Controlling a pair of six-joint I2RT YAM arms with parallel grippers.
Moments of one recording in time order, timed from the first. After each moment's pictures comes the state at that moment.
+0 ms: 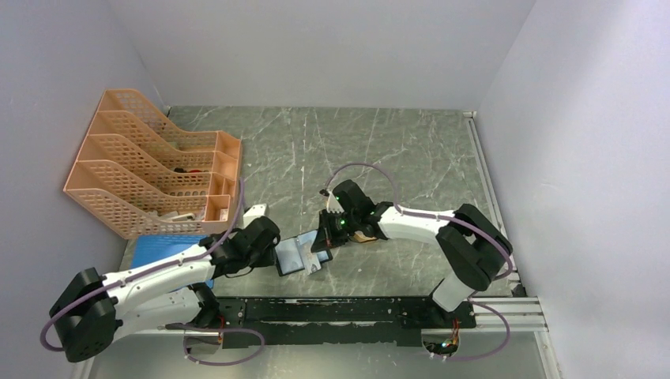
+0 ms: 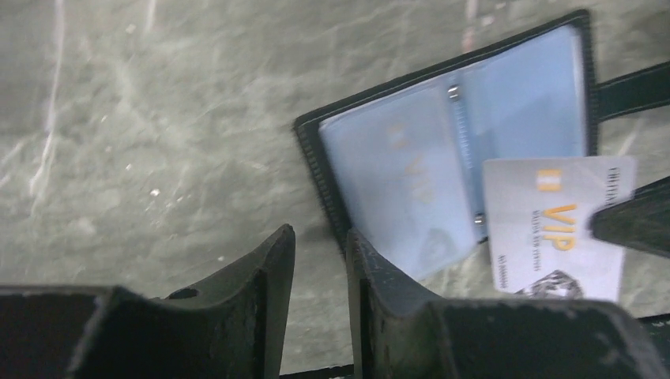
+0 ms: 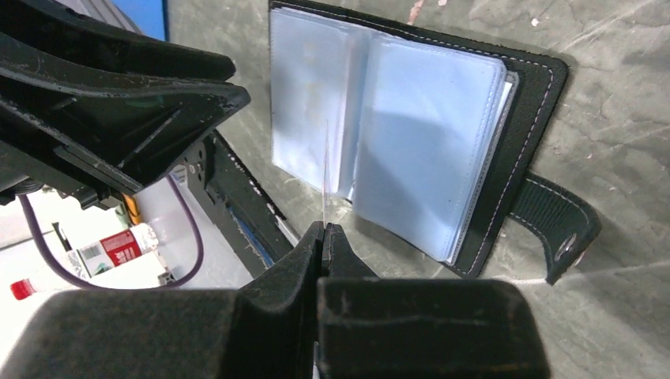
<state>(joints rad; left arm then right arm) -0.89 1.01 0.50 -0.50 -0.31 -0.86 0.81 1.59 0.80 -0.05 -0.53 0.67</state>
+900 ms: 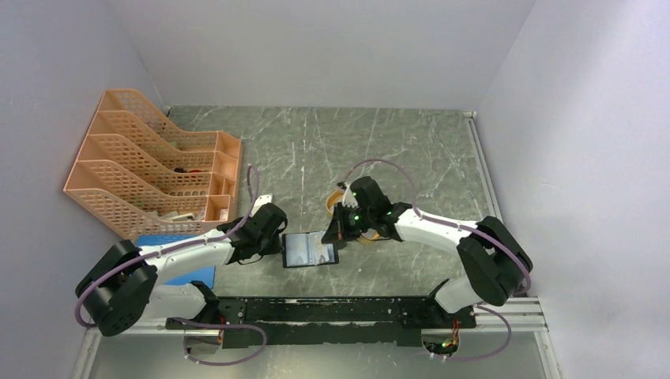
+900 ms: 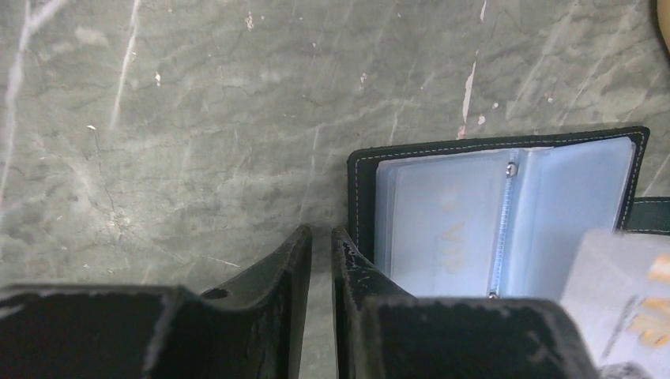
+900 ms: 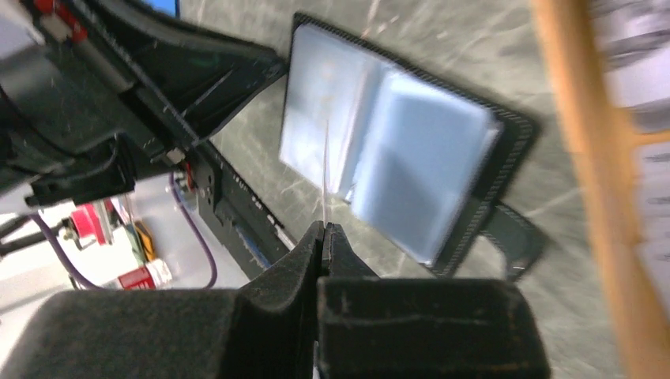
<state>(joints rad) -0.78 1.24 0.50 -0.27 -0.27 -0.84 0.76 1.48 0.73 -0.05 -0.49 0.69</state>
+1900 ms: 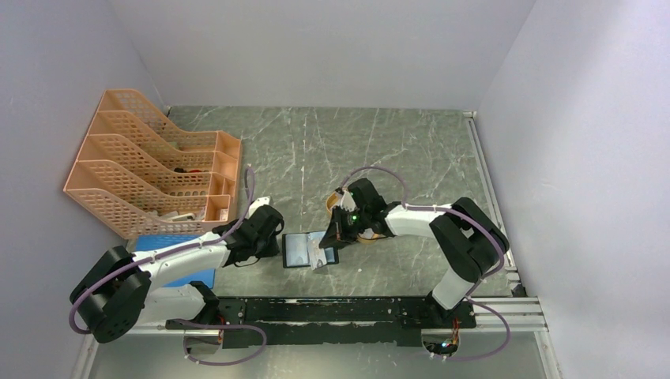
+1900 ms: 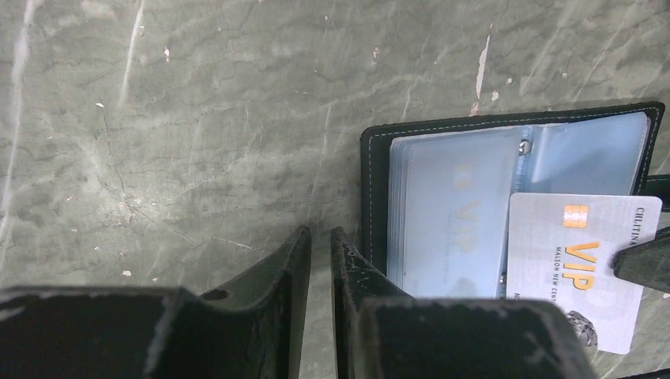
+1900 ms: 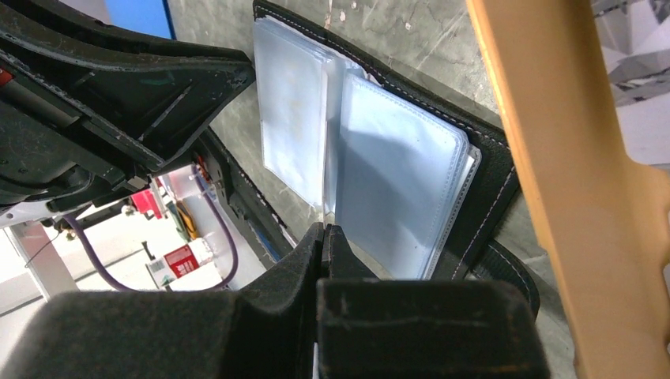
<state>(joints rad) -0.77 1.19 0.48 -0.31 -0.24 -0.82 0.68 1.65 0.72 0.07 -0.65 0.76</state>
